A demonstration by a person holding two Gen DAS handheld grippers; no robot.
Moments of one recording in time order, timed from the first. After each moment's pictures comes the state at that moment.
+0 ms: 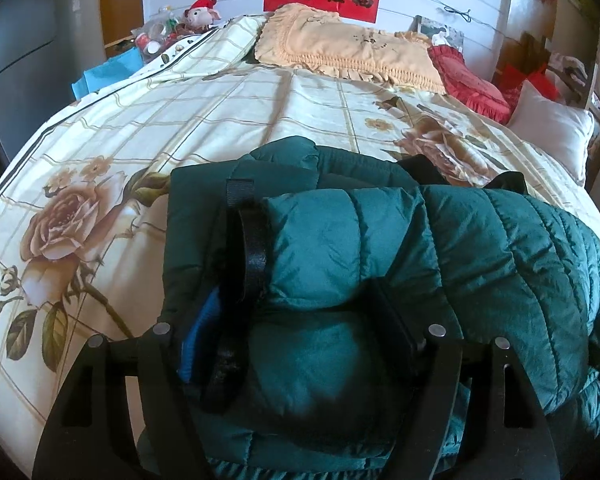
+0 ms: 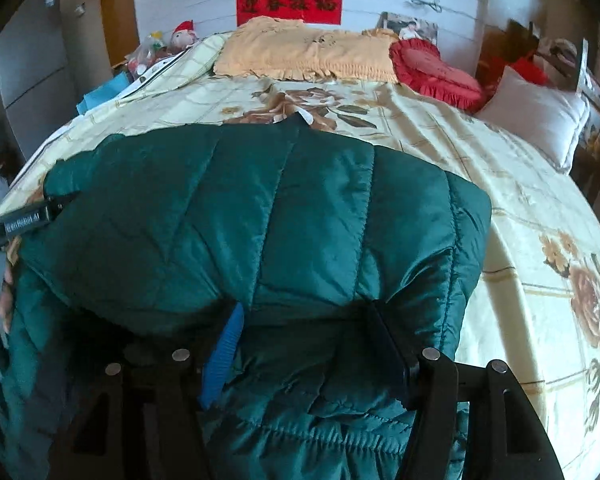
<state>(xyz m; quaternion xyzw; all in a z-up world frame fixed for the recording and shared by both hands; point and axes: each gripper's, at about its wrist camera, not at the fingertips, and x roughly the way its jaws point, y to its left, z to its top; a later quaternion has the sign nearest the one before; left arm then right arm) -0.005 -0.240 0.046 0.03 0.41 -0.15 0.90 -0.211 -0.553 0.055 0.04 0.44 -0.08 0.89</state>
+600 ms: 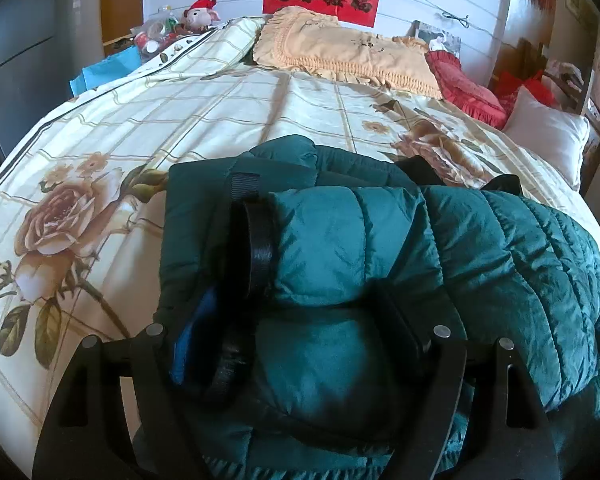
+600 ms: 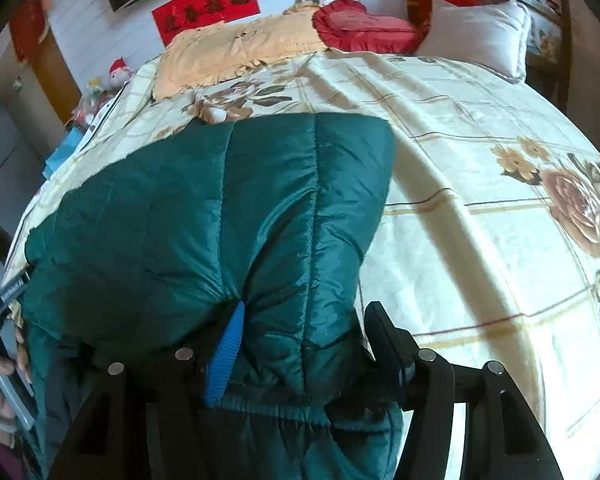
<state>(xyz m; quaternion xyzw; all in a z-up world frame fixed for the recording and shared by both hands) -0.011 -0.239 0.044 0.02 0.41 -0.16 0.90 -0.244 -0.618 0.049 0.17 0.44 -0.14 0.87</state>
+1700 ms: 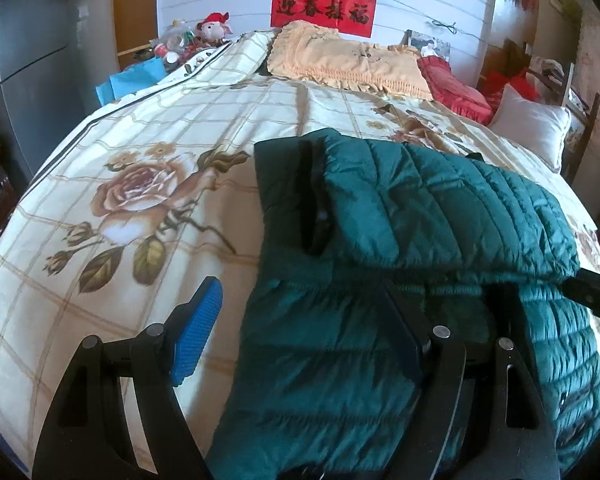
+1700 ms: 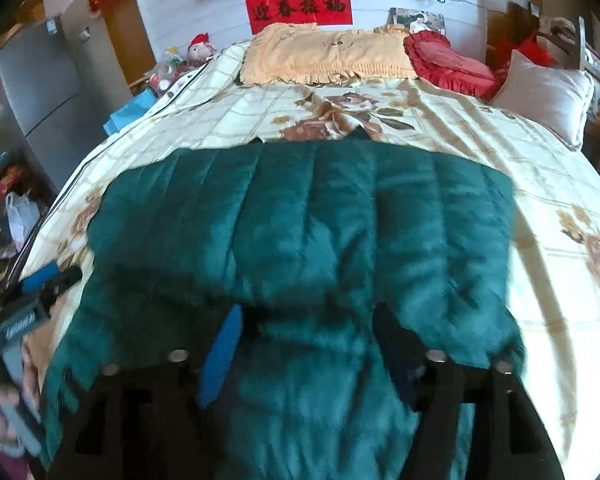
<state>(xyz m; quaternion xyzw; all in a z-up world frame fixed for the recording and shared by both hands) -0.110 -0.155 0.081 0.03 0.39 -0.16 0.90 -0.245 -0.493 0.093 0.09 0.44 -0.04 0.89</state>
